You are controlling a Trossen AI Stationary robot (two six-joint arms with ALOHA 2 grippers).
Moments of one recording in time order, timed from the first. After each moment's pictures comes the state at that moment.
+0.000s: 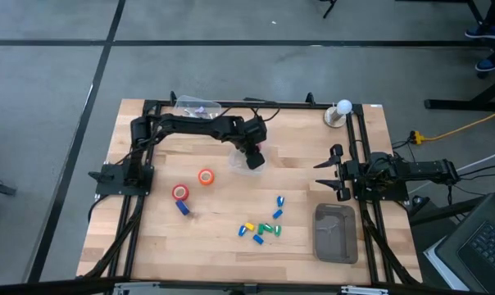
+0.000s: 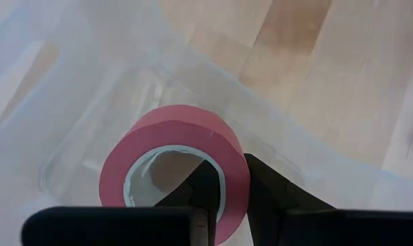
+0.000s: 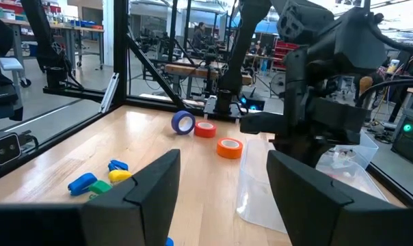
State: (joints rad) left arm 0.28 2.00 1.49 -0.56 0.05 -0.20; right arm 0.09 0.01 0.01 0.02 -0.02 -0.11
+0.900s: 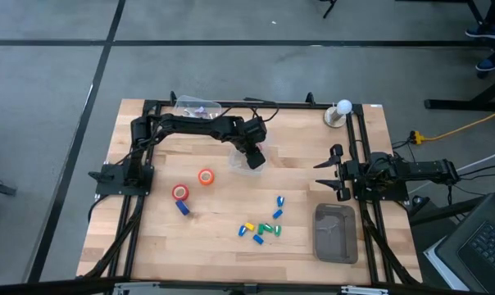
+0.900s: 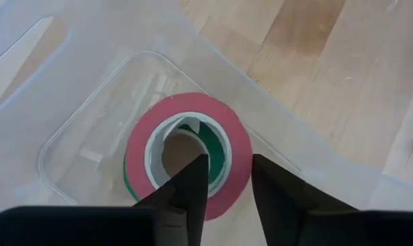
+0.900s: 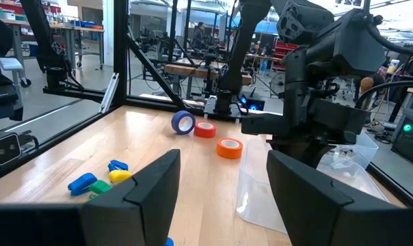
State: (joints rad) left arm 0.28 2.01 1.49 -0.57 0.04 -0.27; right arm 0.09 0.01 0.01 0.02 -0.02 -0.11
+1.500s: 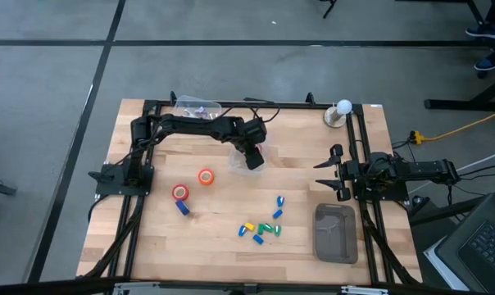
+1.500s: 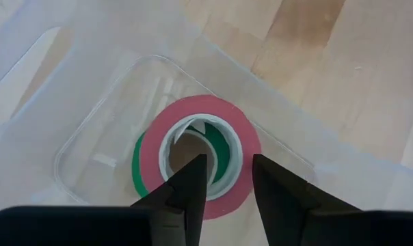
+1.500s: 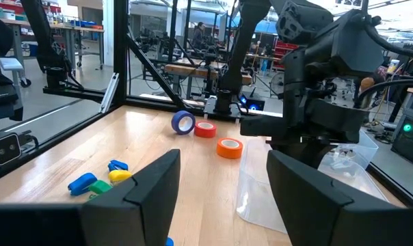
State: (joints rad) left arm 0.27 2.01 1.49 -0.58 0.01 -0.20; right arm 0.09 0.01 0.01 0.02 -0.02 -0.11
